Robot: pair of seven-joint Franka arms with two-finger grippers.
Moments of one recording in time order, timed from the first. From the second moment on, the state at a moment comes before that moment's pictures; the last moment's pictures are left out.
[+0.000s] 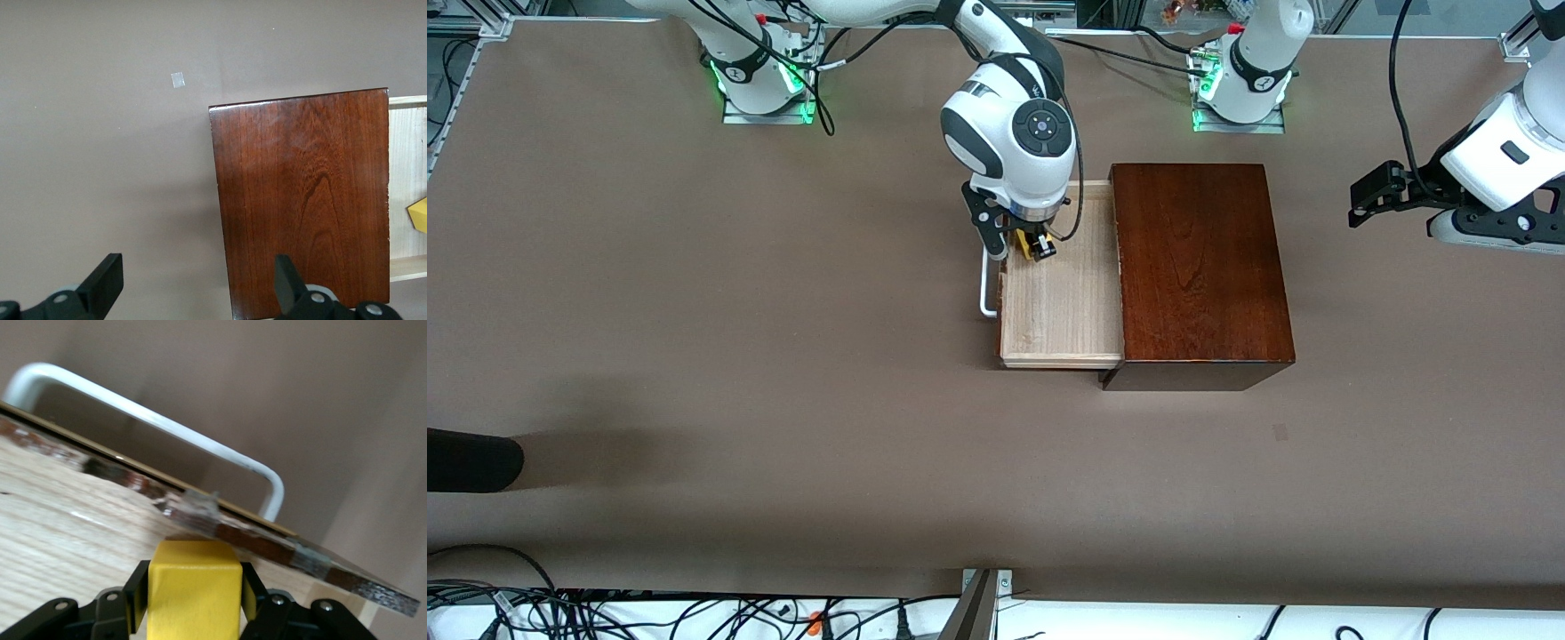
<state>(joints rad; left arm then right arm) -0.08 0.02 0.00 -1.59 -0.02 1.55 0.01 0.87 0.71 0.04 -1.29 0.03 1.96 2.06</state>
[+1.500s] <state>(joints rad) -0.10 0.15 -0.30 -1.52 -0.06 1.57 0.01 0.51 0.48 -0.26 -1.40 0.08 1.68 0.61</state>
